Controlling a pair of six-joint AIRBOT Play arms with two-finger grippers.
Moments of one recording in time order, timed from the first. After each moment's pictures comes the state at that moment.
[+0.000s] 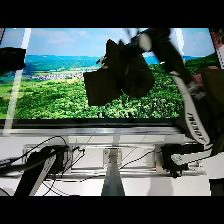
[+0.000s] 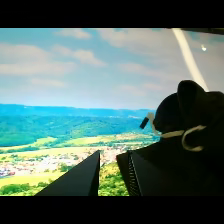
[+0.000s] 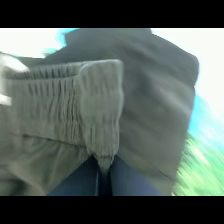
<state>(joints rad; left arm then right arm) 0.16 -0.69 1.11 1.12 -0.94 -1.28 0.43 -1.59 1.79 -1.70 1.17 1.52</state>
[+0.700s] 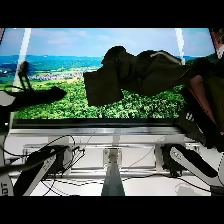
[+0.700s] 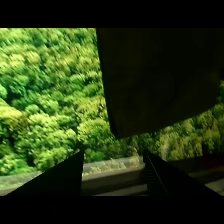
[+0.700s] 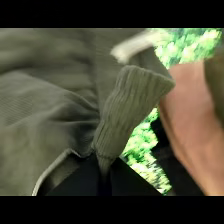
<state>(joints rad) 0.16 -0.83 0.63 0.86 -1.07 -1.26 -0.26 -1.05 1.19 -1.44 1.20 1.55</state>
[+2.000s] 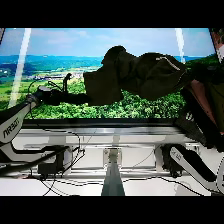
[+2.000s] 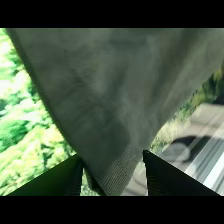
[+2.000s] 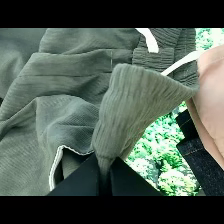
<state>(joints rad) -0.02 -1.51 0.70 0.47 -1.02 -0.66 -0.29 -1.00 1.10 -1.33 1.13 1.55</state>
